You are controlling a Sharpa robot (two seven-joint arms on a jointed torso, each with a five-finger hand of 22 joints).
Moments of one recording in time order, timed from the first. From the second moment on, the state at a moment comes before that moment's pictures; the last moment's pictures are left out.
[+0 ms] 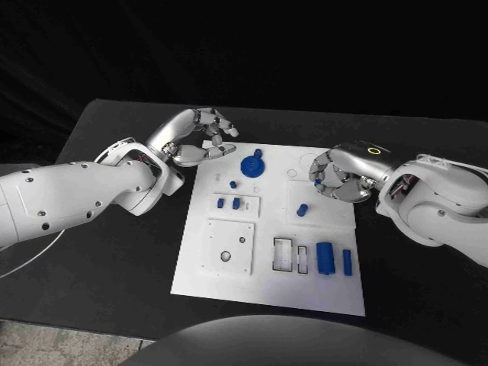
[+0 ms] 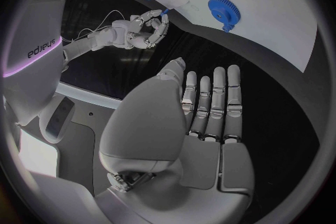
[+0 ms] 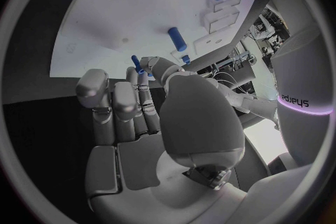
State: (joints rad) left arm 1.25 -0.93 -0.18 1.54 -0.93 -0.62 0.48; left_hand 1.51 -0.07 0.12 0.29 0.32 0.90 0.11 0.16 0.56 0.56 0.10 0.71 0.54 0.70 0.11 0.86 0.50 0.16 0.78 0.21 0.48 1.24; right arm 1.27 -0.95 -0.12 1.77 -1.66 -0.28 -0.14; right_hand 1.36 -0.12 0.42 -0.02 0.53 0.93 0.13 0.40 0.50 0.88 0.07 0.57 0.53 1.35 0.00 1.22 1.05 0.12 1.33 0.10 0.96 1.31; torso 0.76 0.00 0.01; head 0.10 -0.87
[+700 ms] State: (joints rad) left arm 1.24 -0.91 -0.18 1.52 -0.90 -0.61 0.48; left_hand 1.51 -0.05 0.12 0.29 0.33 0.90 0.11 0.16 0.56 0.56 0.13 0.71 0.52 0.70 0.12 0.86 0.48 0.16 0.79 0.21 0.47 1.24; right arm 1.27 -0.83 -0.12 1.83 -1.58 -0.27 -0.13; right_hand 1.36 -0.12 0.42 -0.02 0.52 0.93 0.13 0.39 0.50 0.89 0.07 0.57 0.52 1.36 -0.01 1.22 1.04 0.12 1.33 0.10 0.96 1.31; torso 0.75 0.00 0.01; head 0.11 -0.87
